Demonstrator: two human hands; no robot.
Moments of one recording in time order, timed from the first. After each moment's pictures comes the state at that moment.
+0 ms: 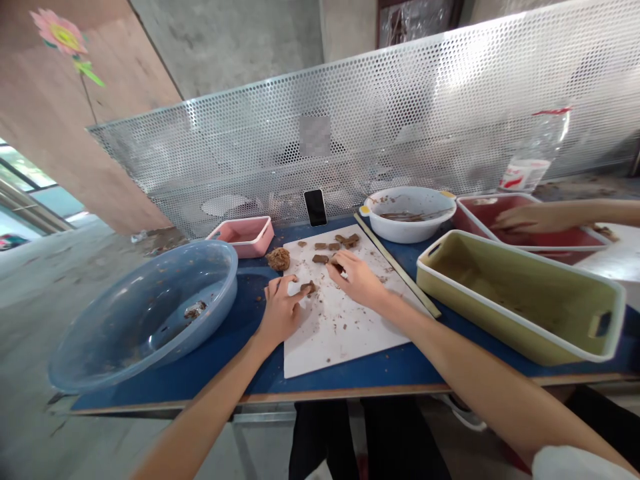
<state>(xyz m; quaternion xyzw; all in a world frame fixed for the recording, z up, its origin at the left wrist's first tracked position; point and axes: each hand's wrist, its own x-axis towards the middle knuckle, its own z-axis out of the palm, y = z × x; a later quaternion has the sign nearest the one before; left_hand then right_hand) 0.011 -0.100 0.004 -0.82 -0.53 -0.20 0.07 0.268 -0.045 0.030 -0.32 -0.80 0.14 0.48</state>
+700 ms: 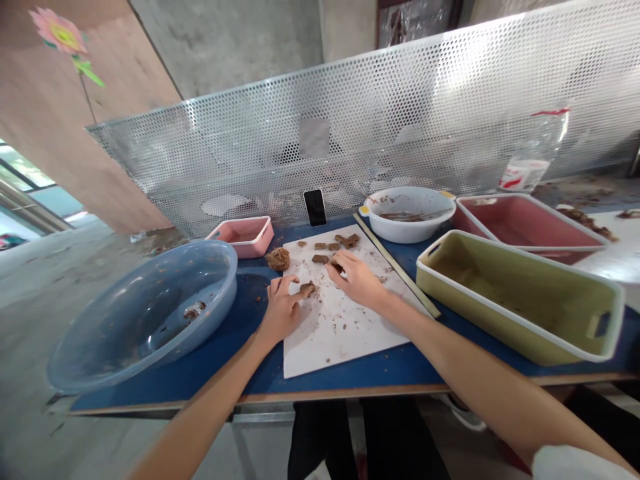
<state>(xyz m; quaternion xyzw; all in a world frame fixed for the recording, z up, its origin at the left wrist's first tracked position) 0.009 -0.094 0.004 -0.83 -0.52 -0.19 0.03 0.268 -0.047 0.033 -0.33 -0.80 0.14 0.48</state>
